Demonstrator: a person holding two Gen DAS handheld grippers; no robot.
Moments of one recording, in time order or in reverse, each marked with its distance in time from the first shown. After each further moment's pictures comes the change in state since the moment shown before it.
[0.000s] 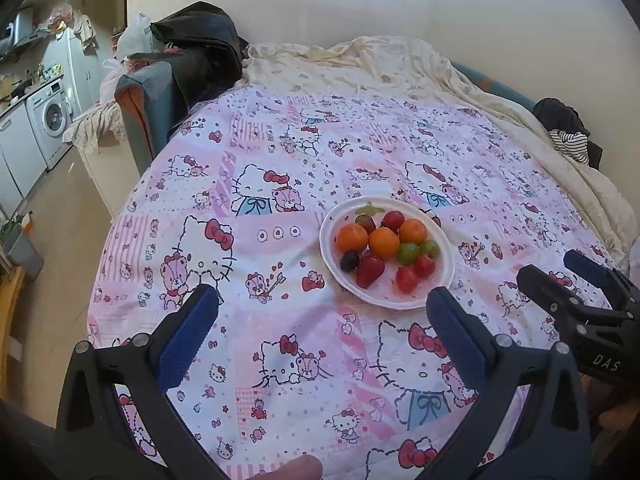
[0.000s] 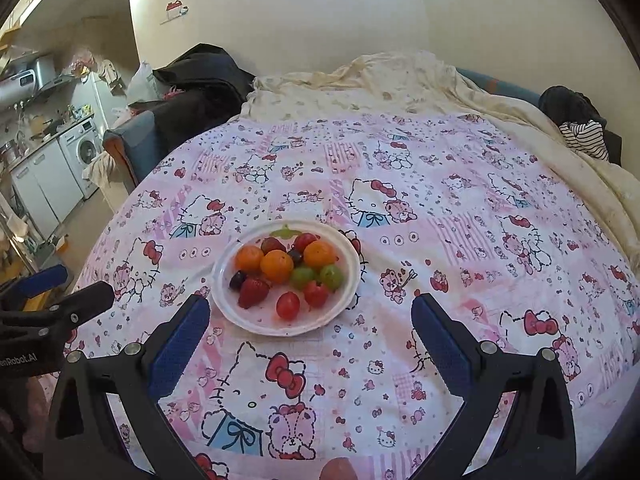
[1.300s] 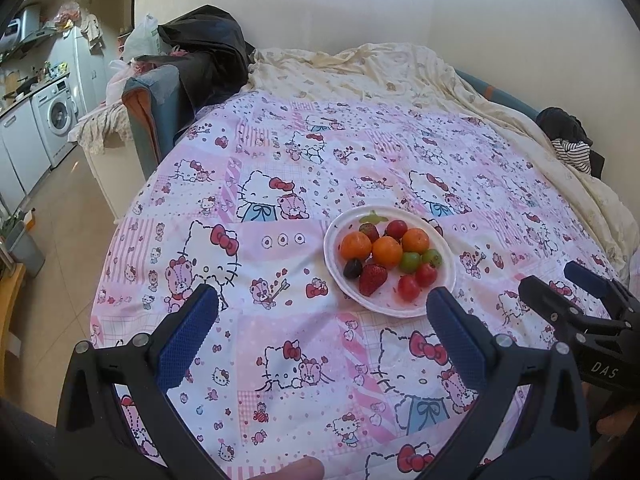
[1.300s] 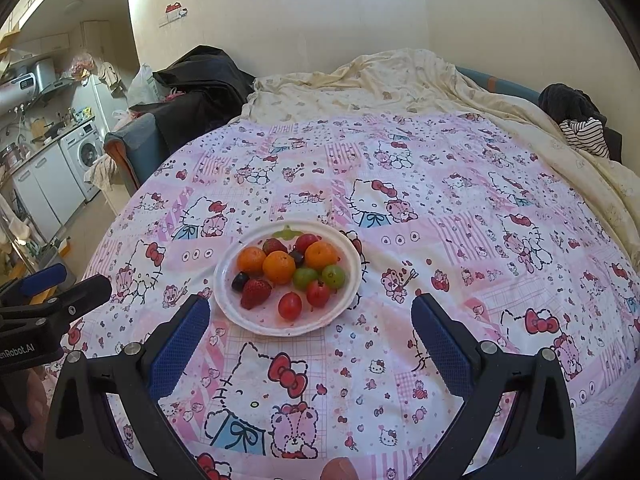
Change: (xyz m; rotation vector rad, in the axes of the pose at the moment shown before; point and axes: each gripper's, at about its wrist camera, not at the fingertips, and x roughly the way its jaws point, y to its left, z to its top) left arm -0.006 0.004 0.005 -0.017 -0.027 0.005; right arm -0.001 -0.001 0.000 0.010 0.001 0.008
